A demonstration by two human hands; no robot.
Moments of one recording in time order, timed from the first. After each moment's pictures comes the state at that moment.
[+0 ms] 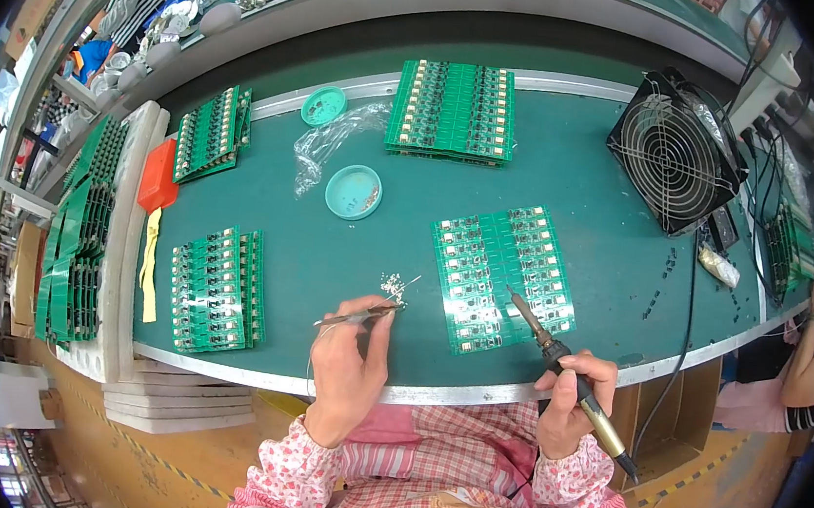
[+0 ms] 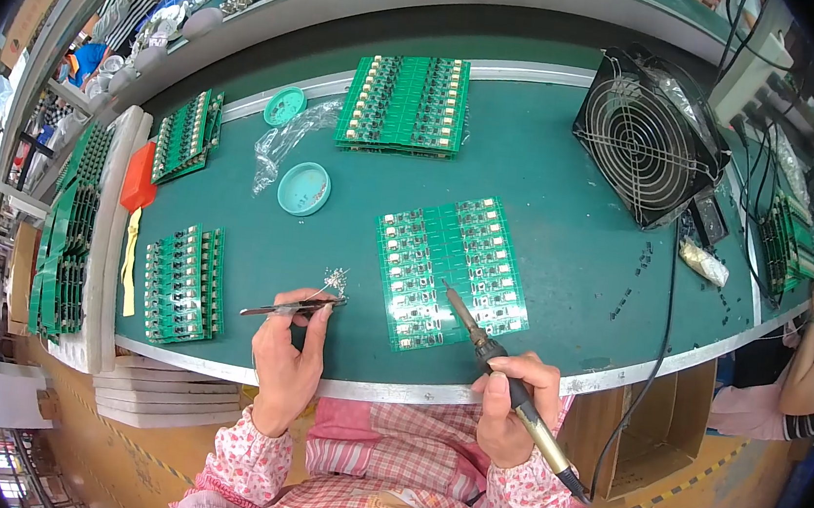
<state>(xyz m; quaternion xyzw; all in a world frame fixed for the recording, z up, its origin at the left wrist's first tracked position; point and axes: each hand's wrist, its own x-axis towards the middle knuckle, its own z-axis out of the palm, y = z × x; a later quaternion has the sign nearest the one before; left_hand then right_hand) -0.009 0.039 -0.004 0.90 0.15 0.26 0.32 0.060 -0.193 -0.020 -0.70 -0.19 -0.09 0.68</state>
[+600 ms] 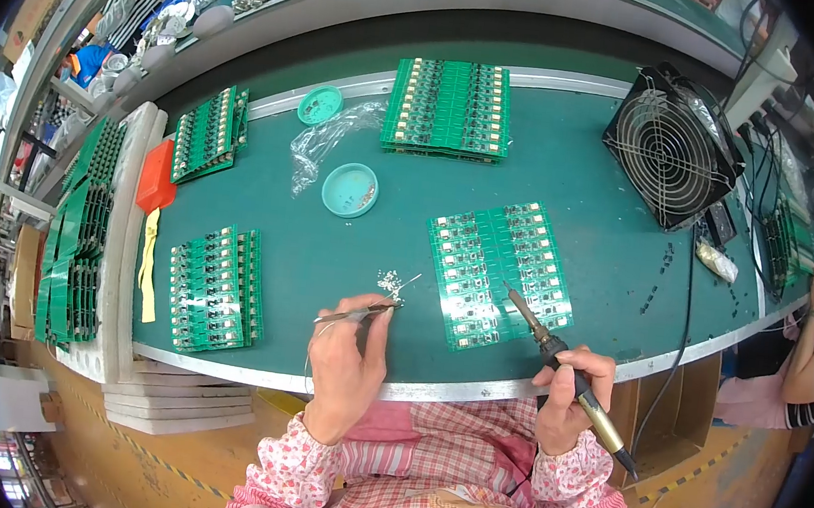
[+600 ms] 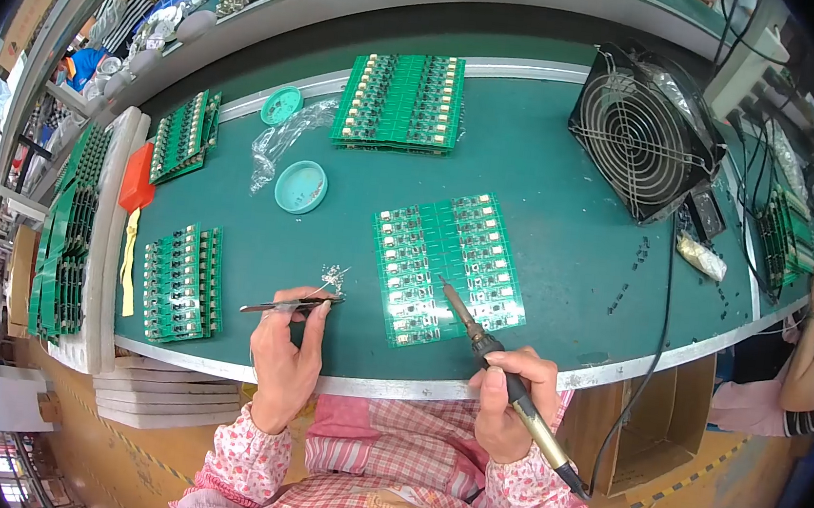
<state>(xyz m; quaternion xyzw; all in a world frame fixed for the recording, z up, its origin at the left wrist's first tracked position) -0.009 0.039 -0.003 0.91 0.14 0.26 0.30 0.060 -0.192 -0.017 -0.70 -0.19 -0.08 0.69</state>
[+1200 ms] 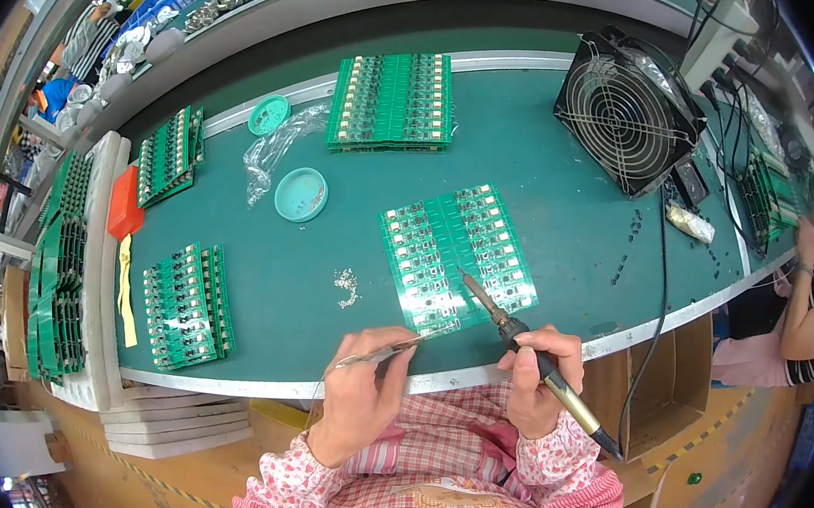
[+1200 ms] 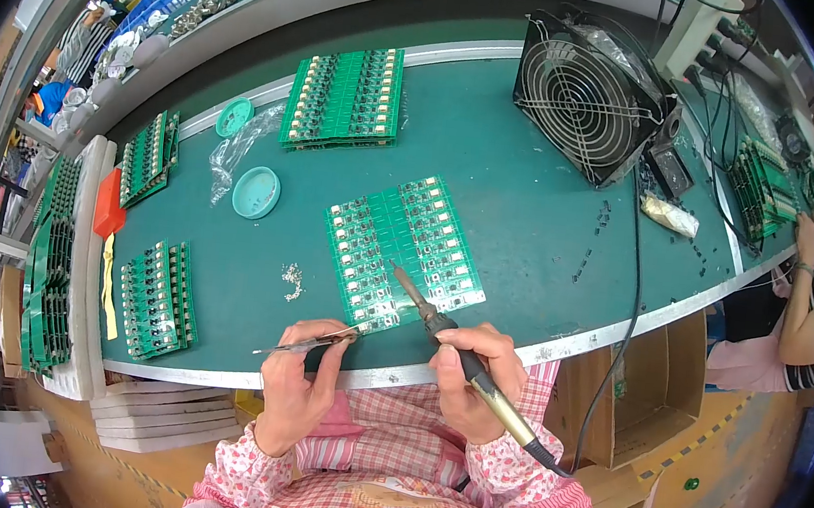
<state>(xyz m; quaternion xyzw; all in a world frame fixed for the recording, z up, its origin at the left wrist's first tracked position) -0.011 -0.004 0.005 0.90 0.04 0.20 0.39 0.061 -0.192 -0.023 -0.70 -0.19 -0.11 0.67</state>
